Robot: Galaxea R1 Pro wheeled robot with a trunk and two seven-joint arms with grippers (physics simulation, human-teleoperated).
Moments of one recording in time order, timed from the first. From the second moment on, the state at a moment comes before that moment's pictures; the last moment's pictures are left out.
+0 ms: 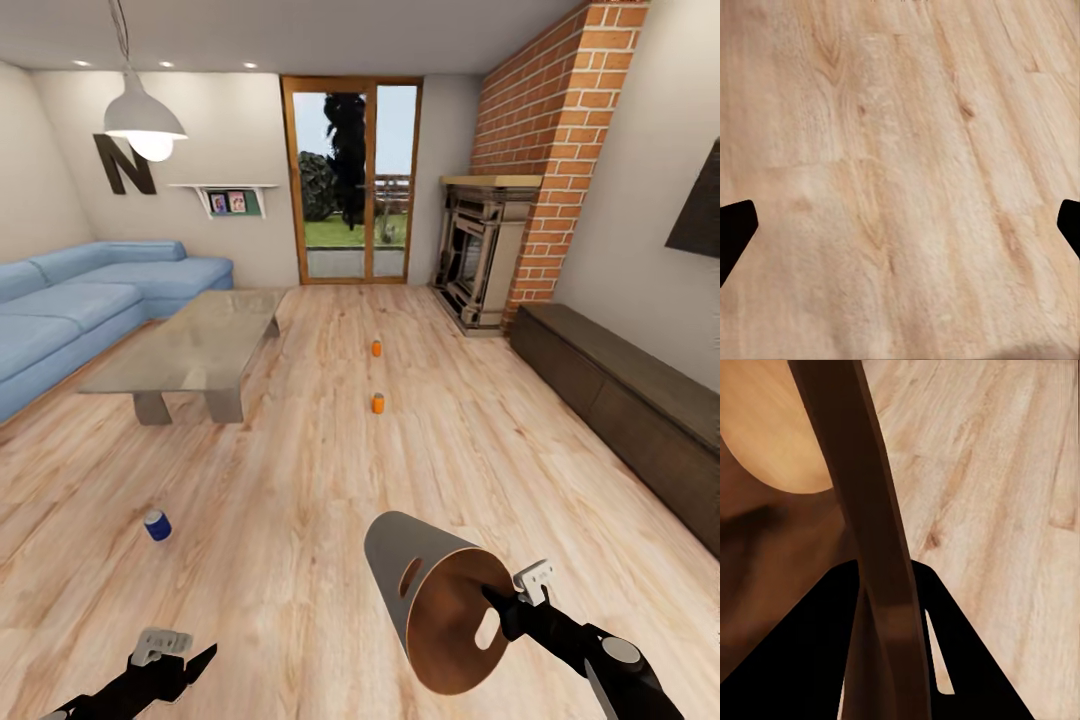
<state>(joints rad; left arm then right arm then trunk) -0.15 0.23 0.17 -0.86 0.10 0.08 -0.58 -0.23 -0.17 -0.12 -1.02 0.09 0.09 0.62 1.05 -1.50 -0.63</state>
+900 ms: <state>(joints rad) -0.15 0.23 0.17 -0.86 0.10 0.08 -0.58 -0.23 -0.17 -0.12 -1.02 0.09 0.09 0.62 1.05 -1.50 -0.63</state>
